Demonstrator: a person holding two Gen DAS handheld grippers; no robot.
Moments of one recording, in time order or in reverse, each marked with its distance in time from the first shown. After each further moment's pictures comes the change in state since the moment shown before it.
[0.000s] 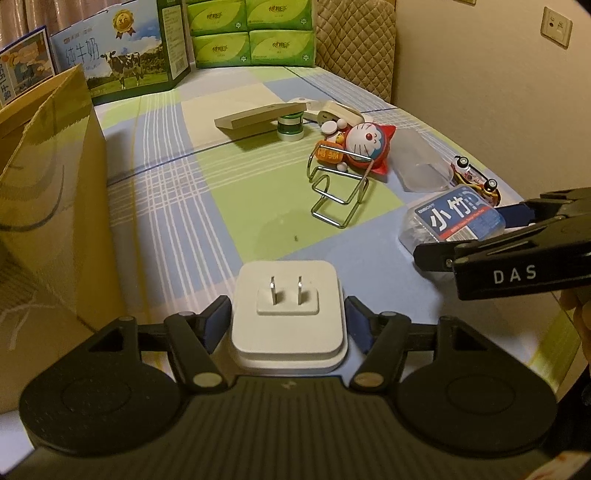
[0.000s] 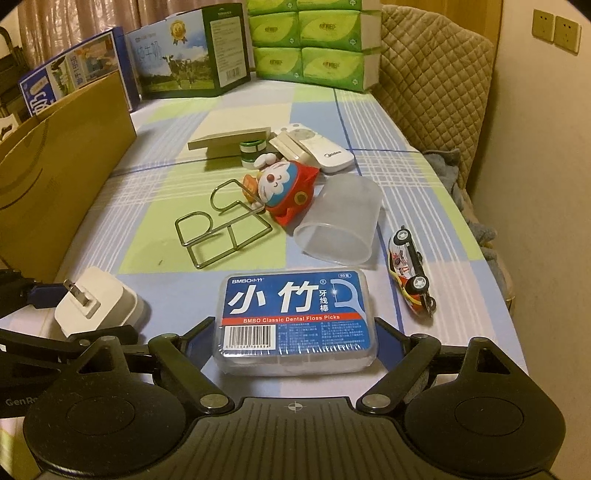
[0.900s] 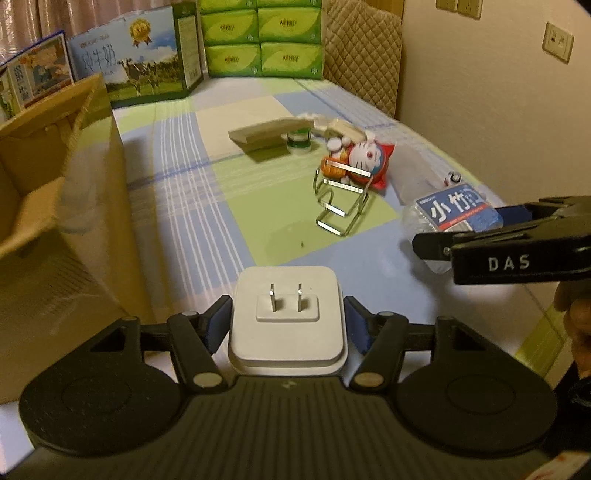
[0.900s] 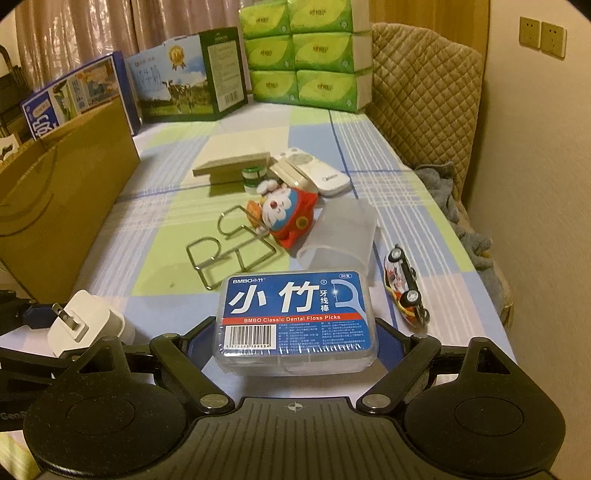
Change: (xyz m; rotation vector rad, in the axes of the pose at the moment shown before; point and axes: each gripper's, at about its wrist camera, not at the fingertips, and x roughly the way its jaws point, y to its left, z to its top) left arm -0.036 0.006 0.002 -0.029 -0.019 0.010; right arm -0.022 0.005 0.004 0.027 -0.066 0.003
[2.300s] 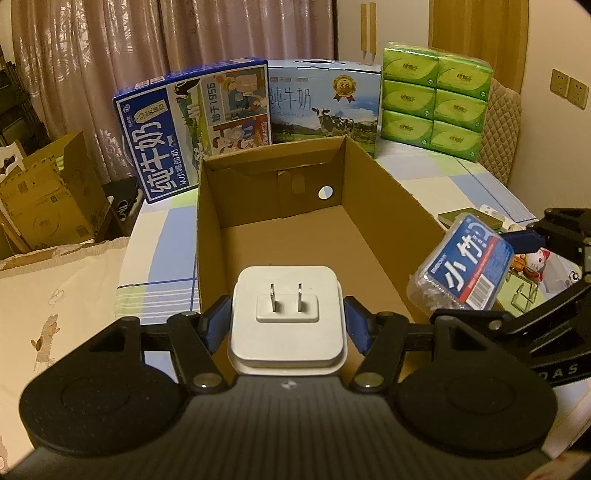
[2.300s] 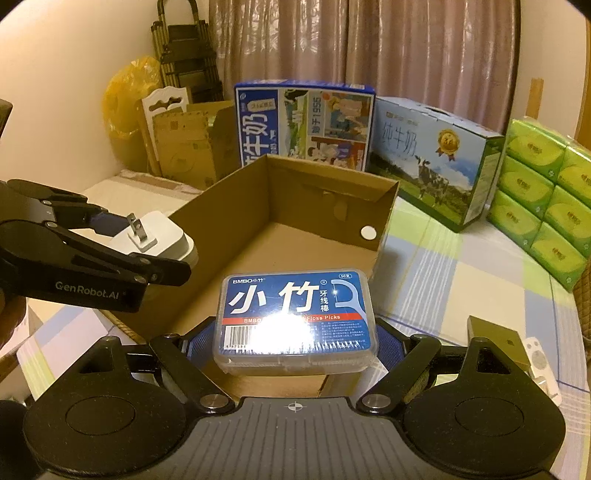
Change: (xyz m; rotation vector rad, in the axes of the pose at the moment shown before) left arm -0.107 0.223 0.035 -0.154 -0.085 0.234; right arm 0.006 0.246 0.096 -0.443 -0.059 0.369
